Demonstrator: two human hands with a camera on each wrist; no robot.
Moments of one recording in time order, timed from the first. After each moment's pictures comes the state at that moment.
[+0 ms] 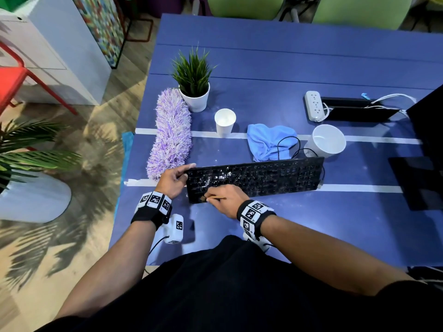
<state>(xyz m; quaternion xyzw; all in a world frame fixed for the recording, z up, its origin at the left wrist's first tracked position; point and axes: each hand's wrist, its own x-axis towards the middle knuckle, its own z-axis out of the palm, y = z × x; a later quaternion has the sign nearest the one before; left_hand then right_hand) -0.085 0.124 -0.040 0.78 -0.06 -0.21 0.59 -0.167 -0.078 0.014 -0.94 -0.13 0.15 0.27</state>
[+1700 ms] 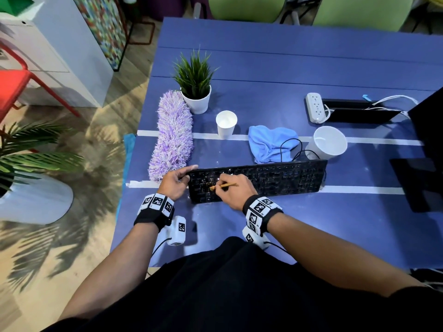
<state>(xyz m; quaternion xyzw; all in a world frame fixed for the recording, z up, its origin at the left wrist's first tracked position) -0.086 0.124 -0.037 0.80 -0.05 -0.19 0.57 -0.156 -0.086 0.034 -0.94 0.02 0.08 0.34</state>
